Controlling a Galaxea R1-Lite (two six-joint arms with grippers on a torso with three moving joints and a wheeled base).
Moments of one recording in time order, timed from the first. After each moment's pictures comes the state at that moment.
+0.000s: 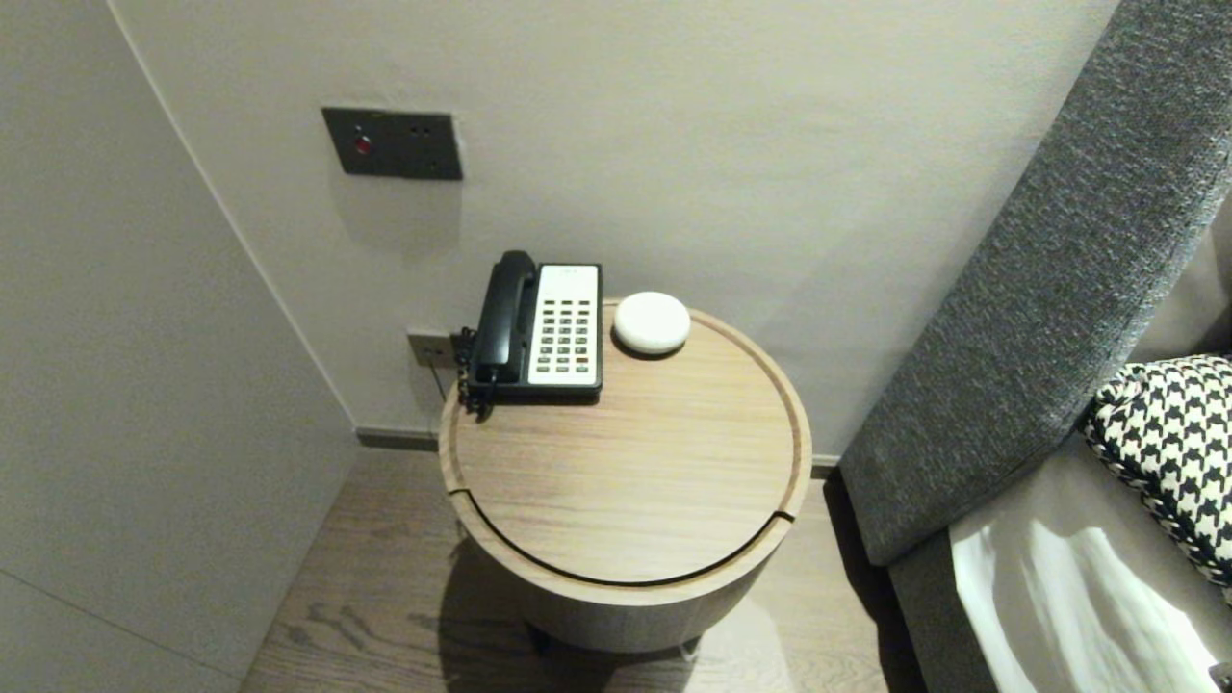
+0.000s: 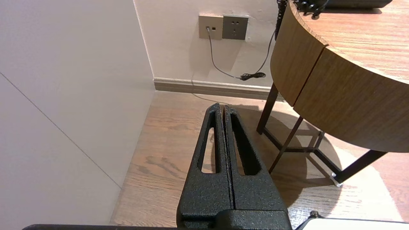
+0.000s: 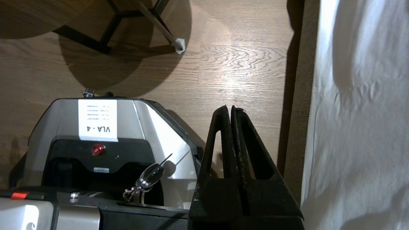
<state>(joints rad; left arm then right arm) 0.00 0.00 -0.01 0.01 0.01 0.00 -0.31 0.85 0.00 -0.16 0.36 -0.14</state>
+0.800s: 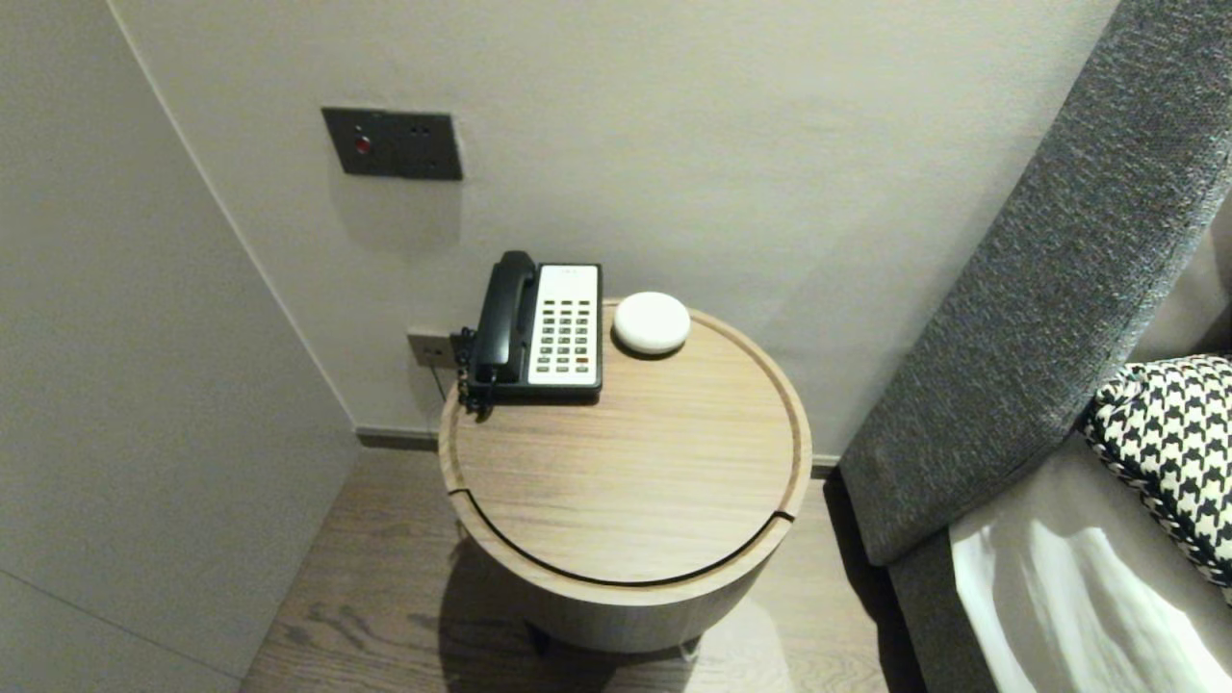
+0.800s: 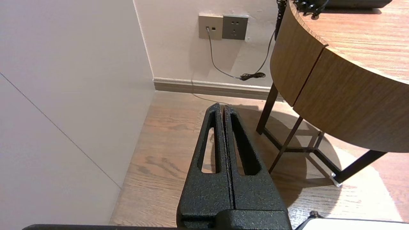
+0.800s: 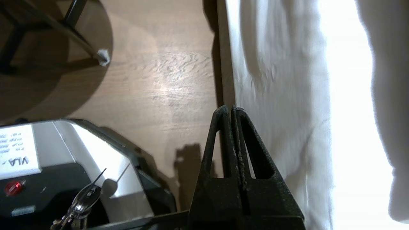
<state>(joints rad) 0.00 0.00 -0.01 0.01 0.01 0.00 -0.26 0.70 0.00 -0.10 0.02 -0.12</state>
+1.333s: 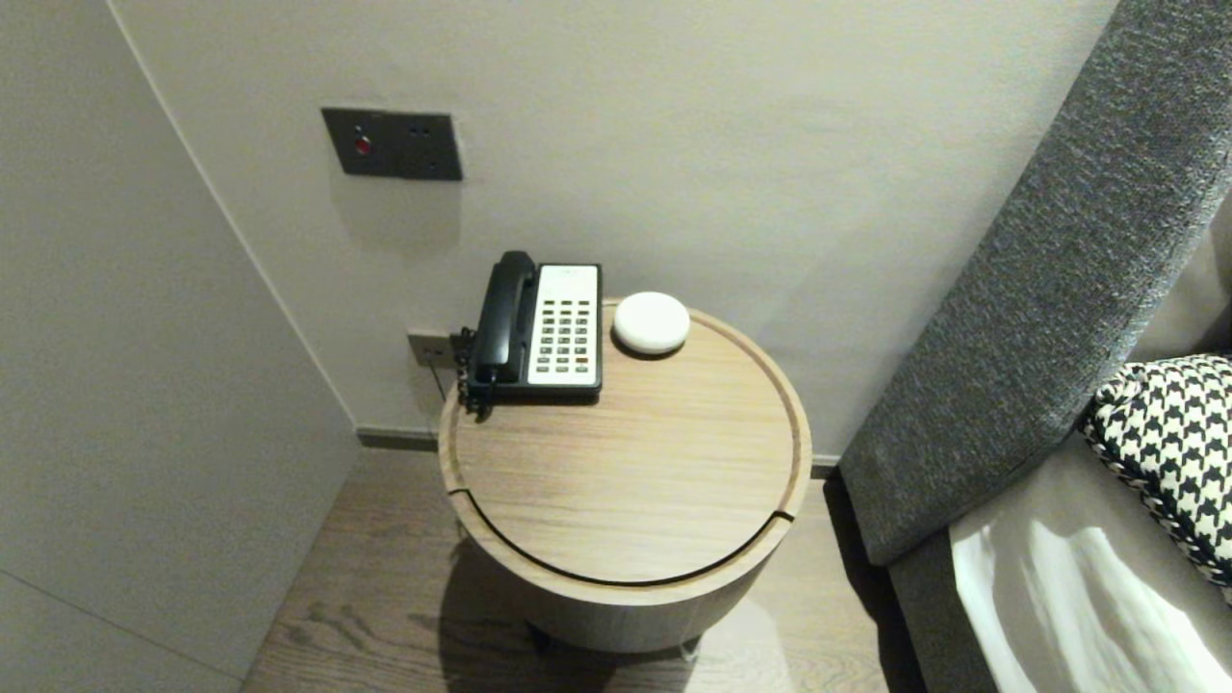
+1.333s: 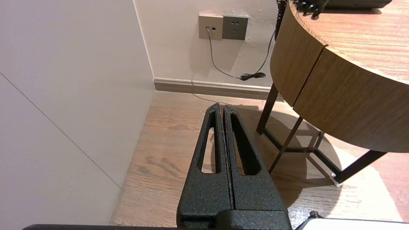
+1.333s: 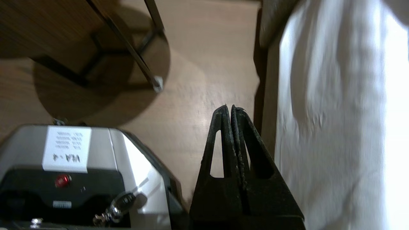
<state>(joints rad) 0.00 0.00 -0.01 0.01 0.01 0.00 0.03 0.53 0.00 -0.09 0.00 -0.01</state>
